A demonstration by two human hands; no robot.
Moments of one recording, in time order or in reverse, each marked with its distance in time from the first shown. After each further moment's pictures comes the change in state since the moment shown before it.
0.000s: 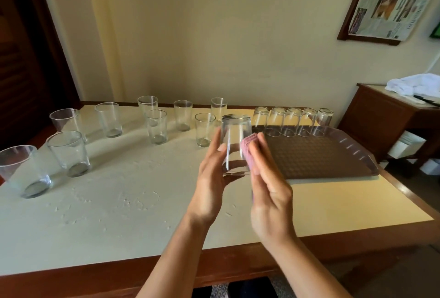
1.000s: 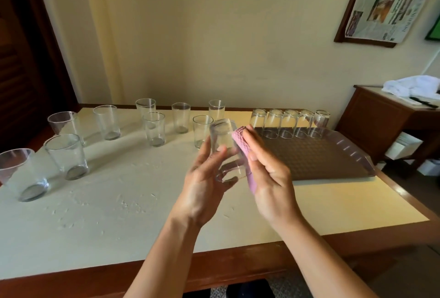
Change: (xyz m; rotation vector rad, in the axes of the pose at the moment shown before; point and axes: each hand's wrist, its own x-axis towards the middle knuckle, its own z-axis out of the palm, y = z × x) left_hand -0.002 0.014 -0.003 -0.205 0.010 -0.182; right_hand 0.029 -0.006 -0.013 -0.037 -0.090 0.127
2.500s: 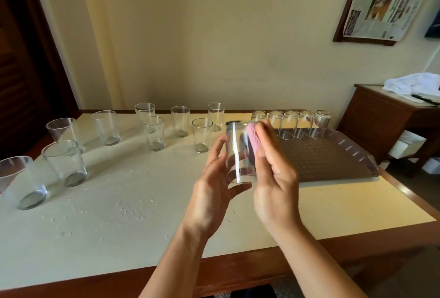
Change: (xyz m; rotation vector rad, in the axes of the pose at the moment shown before) left_hand 0.002 -0.014 0.006 0.046 -0.091 0.040; right_hand 0.002 -0.007 0.006 -0.144 0.208 -0.122
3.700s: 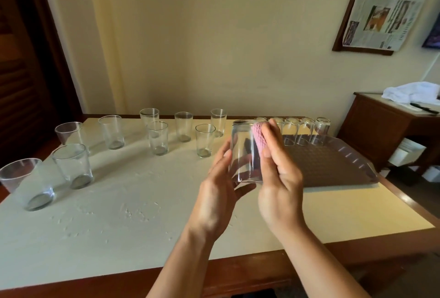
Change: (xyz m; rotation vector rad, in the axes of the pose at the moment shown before) left_hand -0.005 0.013 0.013 -0.031 -0.010 0.006; right_hand 0.005 -0.011 0.001 0.003 0.041 -0.034
